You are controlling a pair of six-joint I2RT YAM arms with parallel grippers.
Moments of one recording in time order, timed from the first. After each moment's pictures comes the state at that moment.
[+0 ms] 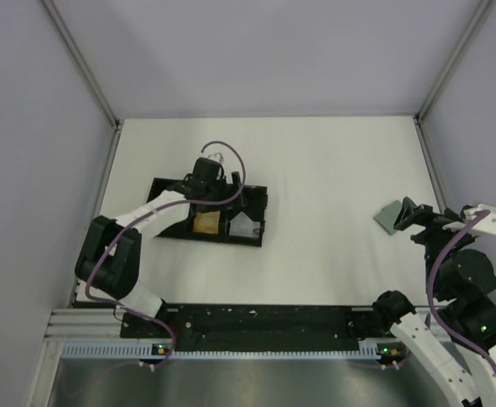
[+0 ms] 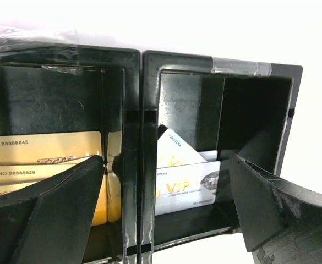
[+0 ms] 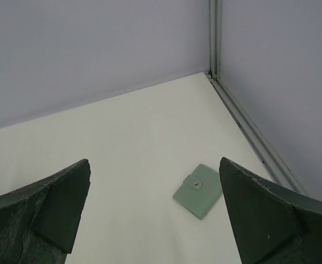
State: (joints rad) left arm -0.43 1.59 1.00 -0.25 0.07 -0.51; right arm 0.48 0.21 0.81 -0.53 0.70 0.14
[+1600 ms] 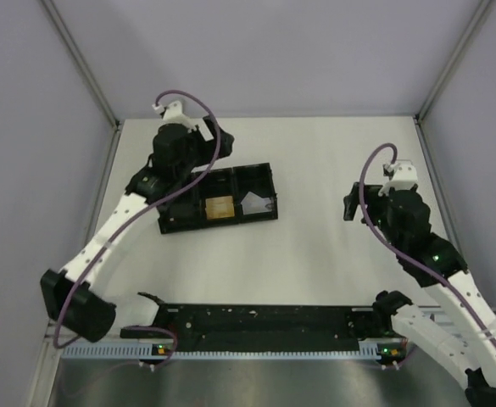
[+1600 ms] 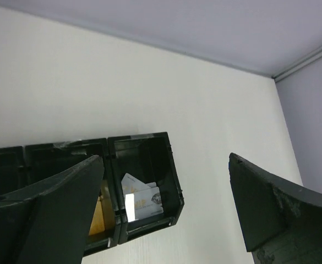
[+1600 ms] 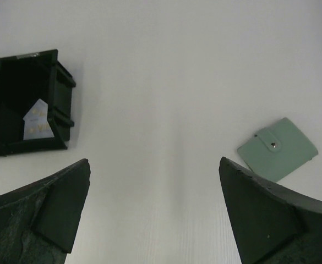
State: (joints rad) left arm -0.44 1.37 1.26 -0.22 -0.12 -0.62; right arm 0.48 0.61 0.83 -0.54 0.35 0.24
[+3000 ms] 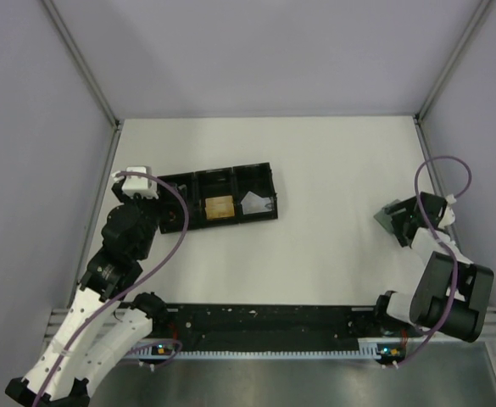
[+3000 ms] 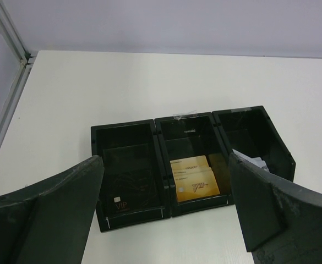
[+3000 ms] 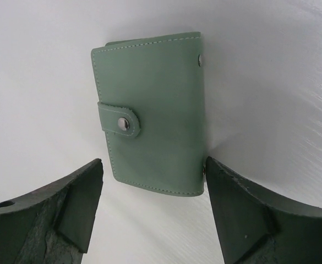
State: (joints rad) left arm -0.46 0.58 0.78 -0.29 -0.36 -0.15; right arm -0.36 1.27 0.51 -0.09 0.00 0.86
